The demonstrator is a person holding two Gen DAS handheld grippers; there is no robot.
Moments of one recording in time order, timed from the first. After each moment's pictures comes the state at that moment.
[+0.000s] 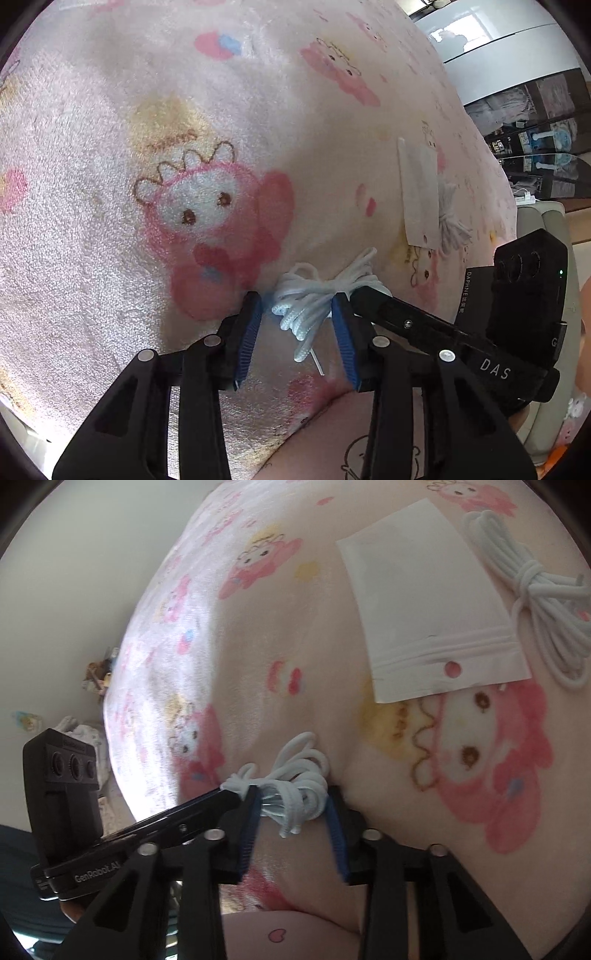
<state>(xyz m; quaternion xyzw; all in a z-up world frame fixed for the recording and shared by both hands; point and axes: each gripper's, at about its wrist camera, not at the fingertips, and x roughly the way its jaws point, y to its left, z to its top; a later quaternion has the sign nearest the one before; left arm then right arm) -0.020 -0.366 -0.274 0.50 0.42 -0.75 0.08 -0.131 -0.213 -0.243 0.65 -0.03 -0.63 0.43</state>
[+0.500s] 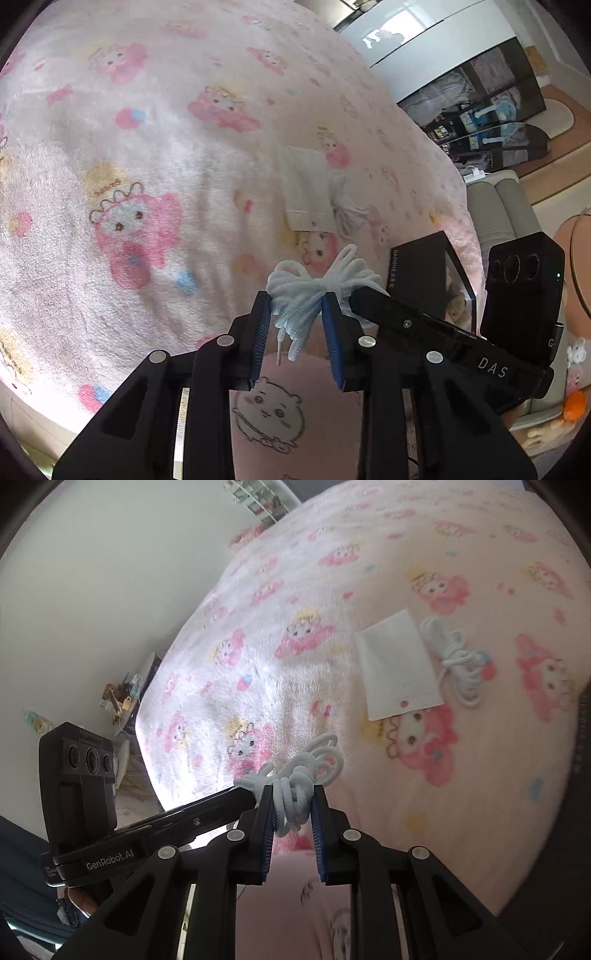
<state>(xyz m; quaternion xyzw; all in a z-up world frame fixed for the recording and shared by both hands) -0.010 -0.310 -0.181 0.45 0.38 -0.81 -0.01 -0.094 -0.144 -0.137 0.56 -0.05 -0.70 0.43</state>
